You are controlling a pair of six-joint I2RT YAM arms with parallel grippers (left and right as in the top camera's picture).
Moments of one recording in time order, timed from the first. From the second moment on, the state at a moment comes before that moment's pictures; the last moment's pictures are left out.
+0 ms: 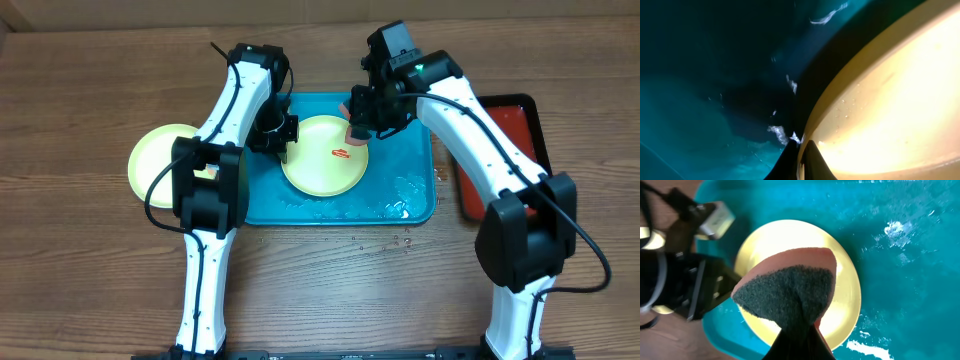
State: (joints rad) left arm -0.22 2.53 2.21 -1.48 0.18 -0.21; right arm 0.40 2.09 1.86 -0.98 -0.28 0.43
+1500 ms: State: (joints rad) left arm -0.21 2.45 2.03 -1.35 0.34 -0.20; right arm 0.45 2.39 1.95 -1.08 -0.38 0.47
